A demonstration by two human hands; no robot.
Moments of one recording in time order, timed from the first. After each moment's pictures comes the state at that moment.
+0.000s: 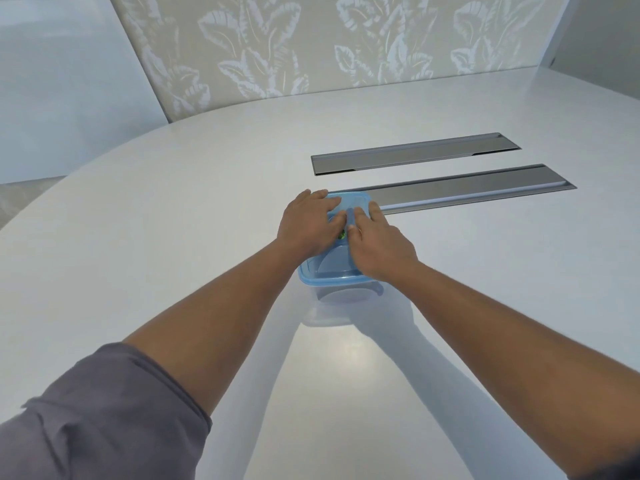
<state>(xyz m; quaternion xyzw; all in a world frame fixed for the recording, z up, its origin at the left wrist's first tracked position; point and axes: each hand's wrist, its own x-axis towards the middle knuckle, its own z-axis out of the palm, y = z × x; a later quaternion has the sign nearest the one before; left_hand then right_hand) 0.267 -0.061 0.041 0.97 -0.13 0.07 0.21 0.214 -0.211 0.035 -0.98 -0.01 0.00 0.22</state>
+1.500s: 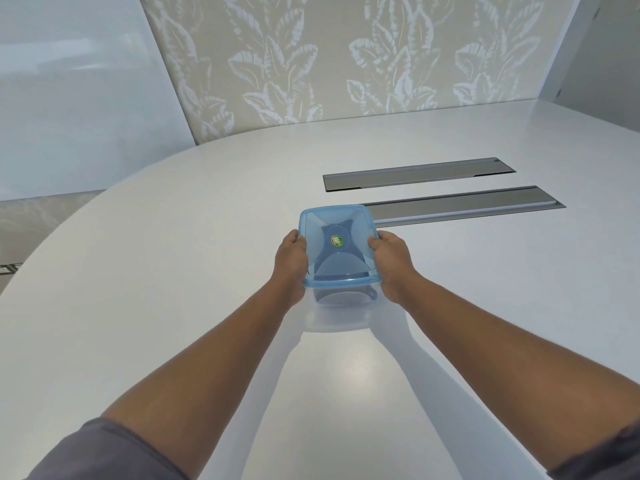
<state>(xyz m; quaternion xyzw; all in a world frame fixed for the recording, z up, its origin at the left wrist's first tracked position) 0.191 -0.036 0.028 0.65 0.16 -0.02 0.74 0.182 -0.209 0.033 -0.69 0.17 -0.01 0.70</state>
